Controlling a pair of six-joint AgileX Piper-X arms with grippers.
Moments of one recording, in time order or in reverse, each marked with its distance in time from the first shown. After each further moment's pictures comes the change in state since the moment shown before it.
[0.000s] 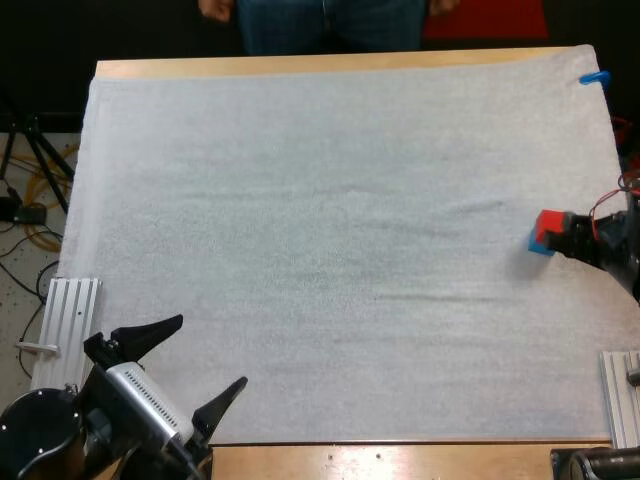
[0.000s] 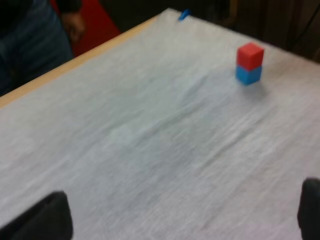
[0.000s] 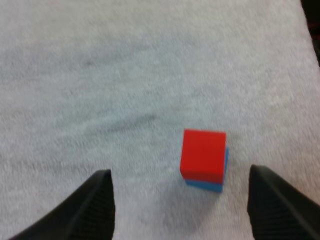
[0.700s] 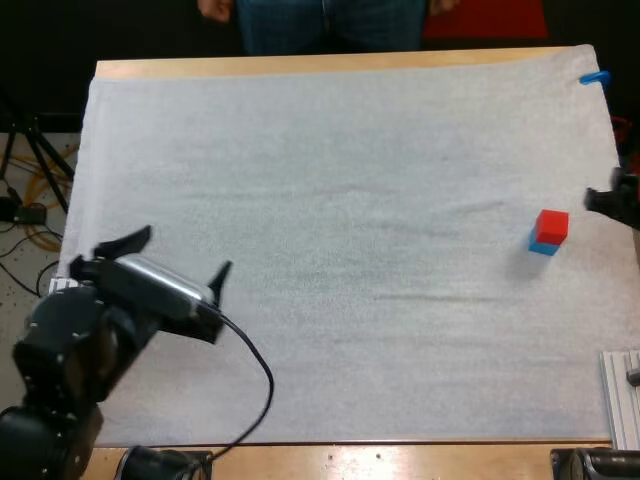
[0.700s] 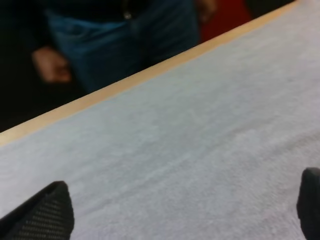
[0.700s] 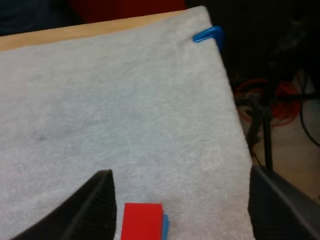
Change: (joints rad) left arm 0.308 0.252 -0.005 -0.252 -0.080 0.074; right arm -0.121 0.037 -0.155 0.001 0.040 -0.089
